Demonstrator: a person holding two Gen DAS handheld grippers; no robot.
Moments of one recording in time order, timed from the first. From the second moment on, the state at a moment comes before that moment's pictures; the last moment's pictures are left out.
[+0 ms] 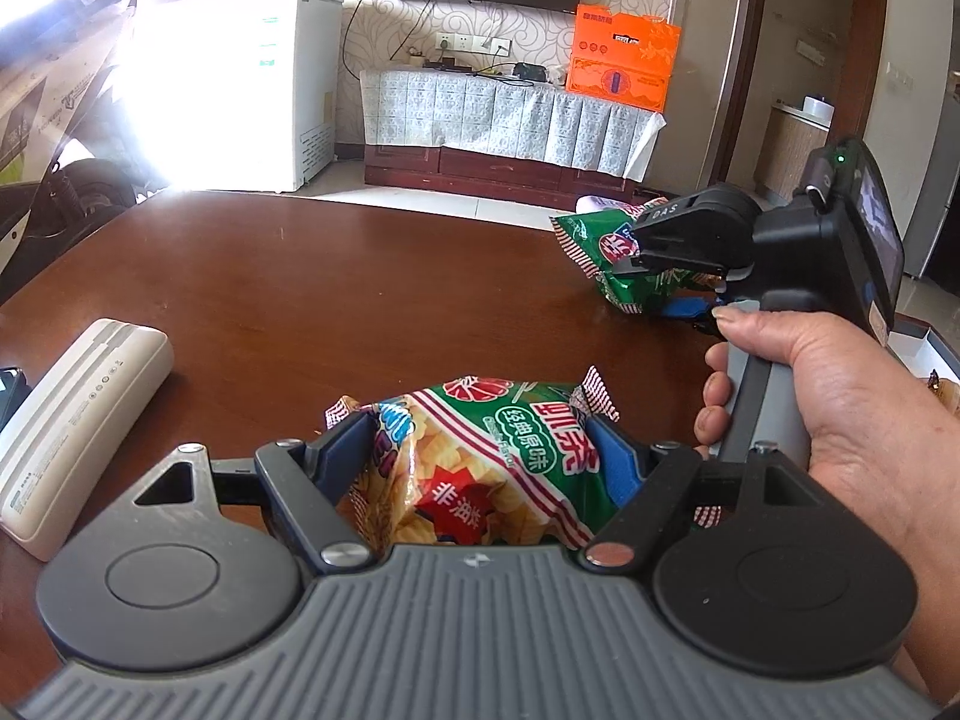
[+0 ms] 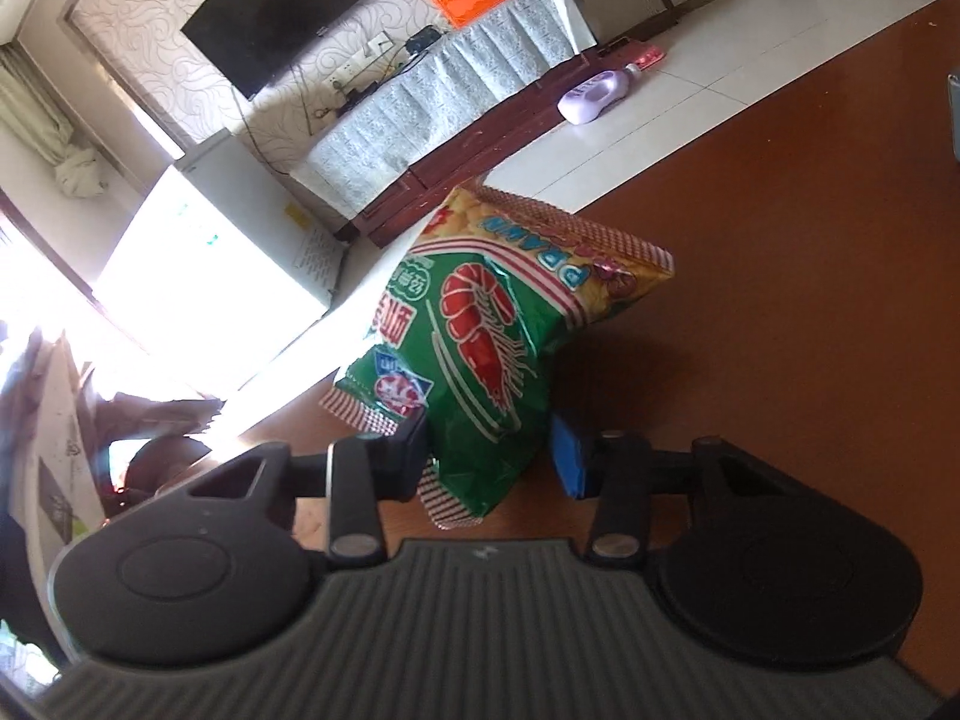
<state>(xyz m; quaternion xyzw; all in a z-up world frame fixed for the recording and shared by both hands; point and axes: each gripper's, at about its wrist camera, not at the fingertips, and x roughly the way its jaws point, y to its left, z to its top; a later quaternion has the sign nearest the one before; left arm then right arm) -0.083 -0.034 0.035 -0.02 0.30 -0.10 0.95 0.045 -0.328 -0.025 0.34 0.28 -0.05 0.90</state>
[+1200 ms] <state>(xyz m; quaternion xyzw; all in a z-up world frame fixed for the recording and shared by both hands) -0.149 -0.183 0.045 0.08 0.21 -0.13 0.96 -0.211 -0.398 0.036 -0.03 0.21 -0.01 0.98</state>
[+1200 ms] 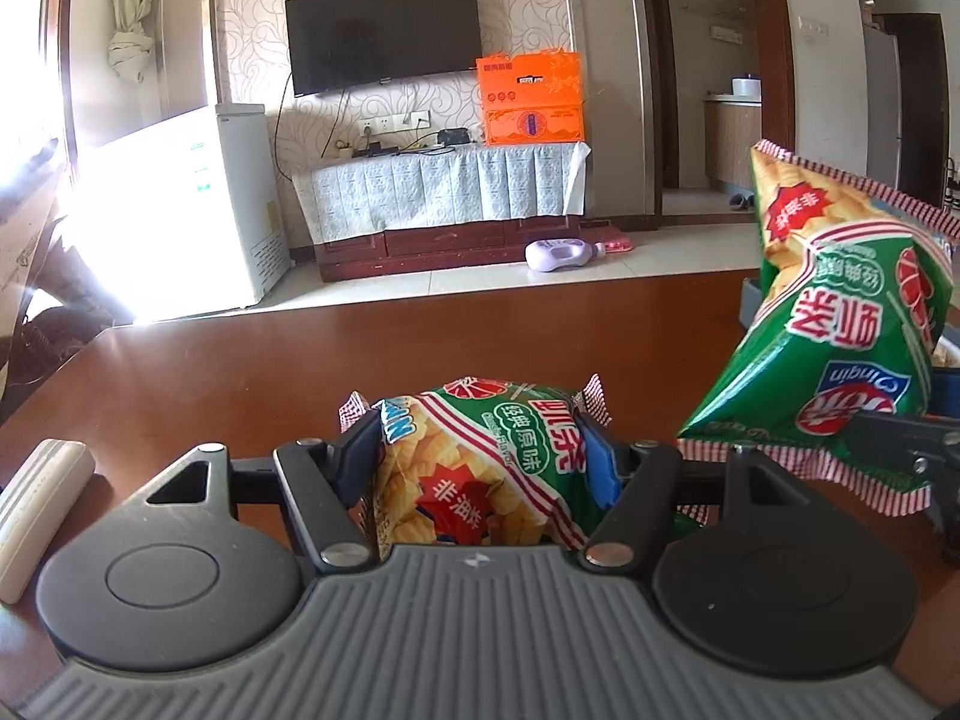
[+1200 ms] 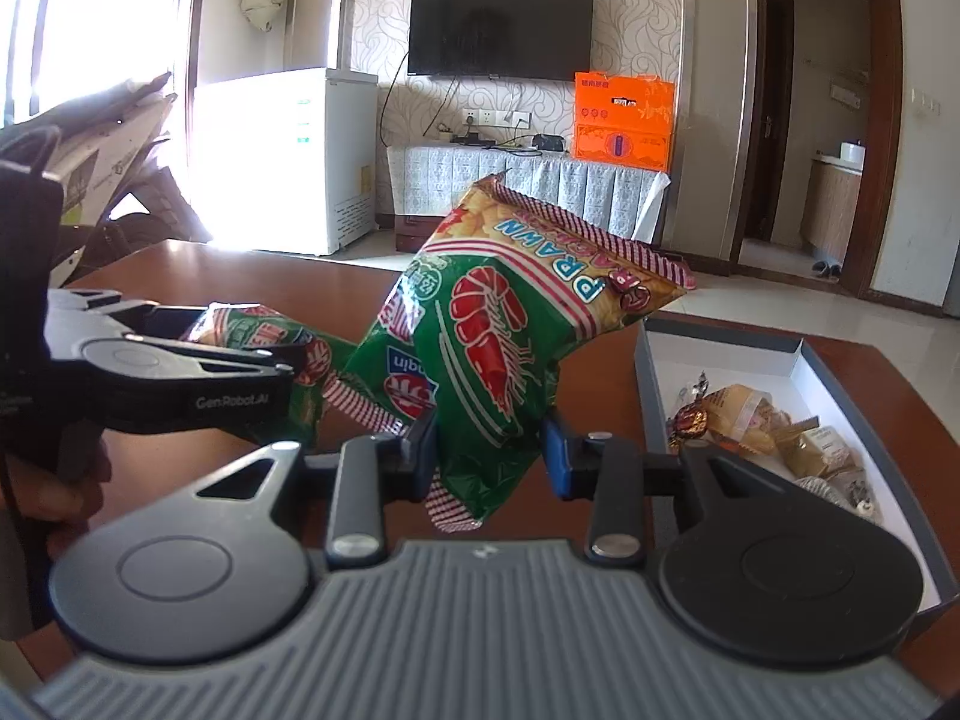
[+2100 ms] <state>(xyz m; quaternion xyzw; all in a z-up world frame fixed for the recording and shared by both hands) -0.163 -0.243 0.069 0.09 0.20 -0.16 0.96 -0.252 -0.416 0.043 -0.08 0.17 -0.02 0.98</state>
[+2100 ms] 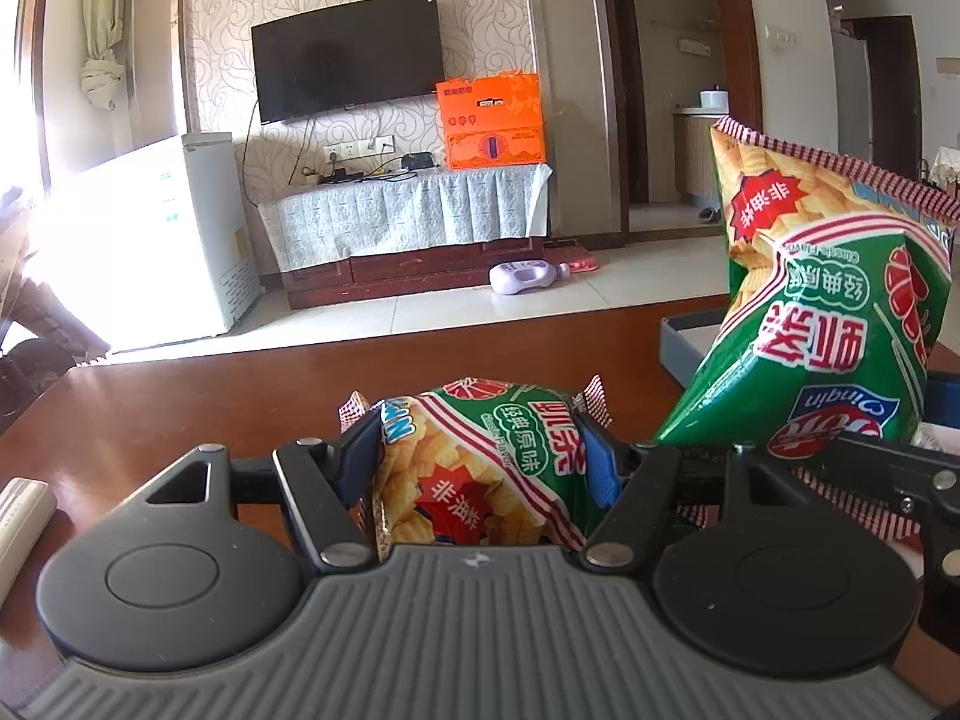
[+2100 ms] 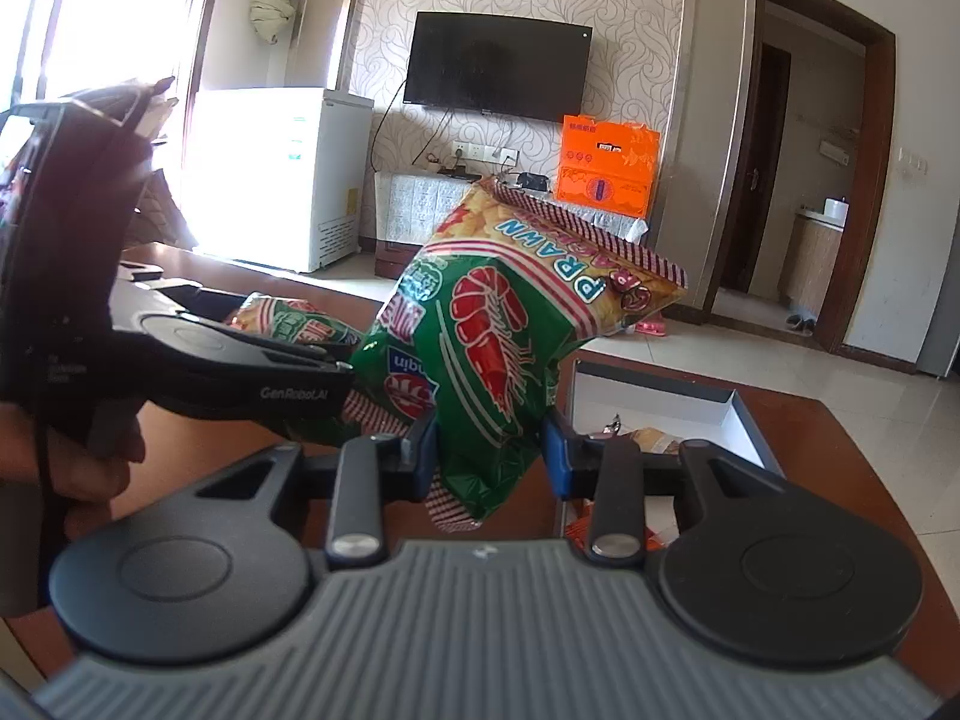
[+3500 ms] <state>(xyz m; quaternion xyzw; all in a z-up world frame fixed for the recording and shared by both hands) -0.072 -0.476 0.059 0.03 0.20 -0.28 0.94 -0.235 -0.514 0.021 0.01 0.33 -0.08 0.94</state>
